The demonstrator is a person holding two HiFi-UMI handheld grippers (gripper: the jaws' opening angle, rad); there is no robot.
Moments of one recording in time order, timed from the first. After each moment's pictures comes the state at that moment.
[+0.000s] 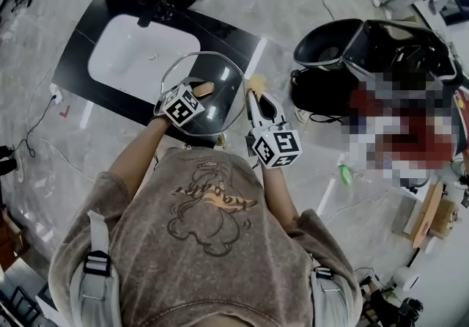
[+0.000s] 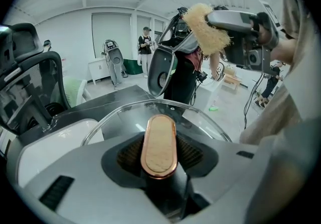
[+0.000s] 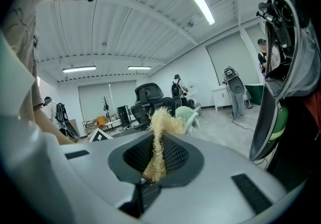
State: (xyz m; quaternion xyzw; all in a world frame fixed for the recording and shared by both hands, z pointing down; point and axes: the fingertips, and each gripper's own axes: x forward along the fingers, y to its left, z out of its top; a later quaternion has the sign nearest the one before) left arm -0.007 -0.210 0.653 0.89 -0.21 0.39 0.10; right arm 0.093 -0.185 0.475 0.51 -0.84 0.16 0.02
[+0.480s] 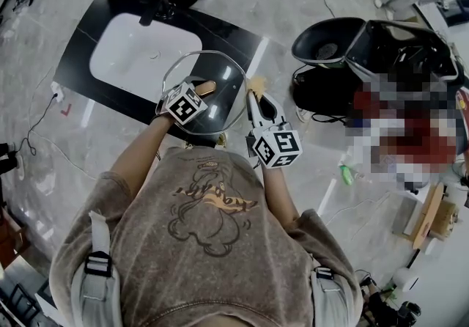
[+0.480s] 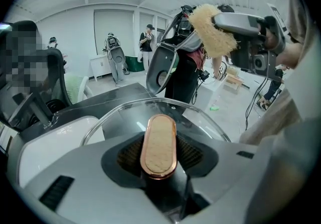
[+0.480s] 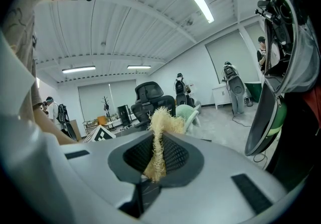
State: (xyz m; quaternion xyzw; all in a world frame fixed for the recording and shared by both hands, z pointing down) left arm -0.003 -0.208 0.655 0.88 -0.22 0.40 0.12; right arm 0.096 -0.179 0.483 0.51 -0.84 0.17 0.02
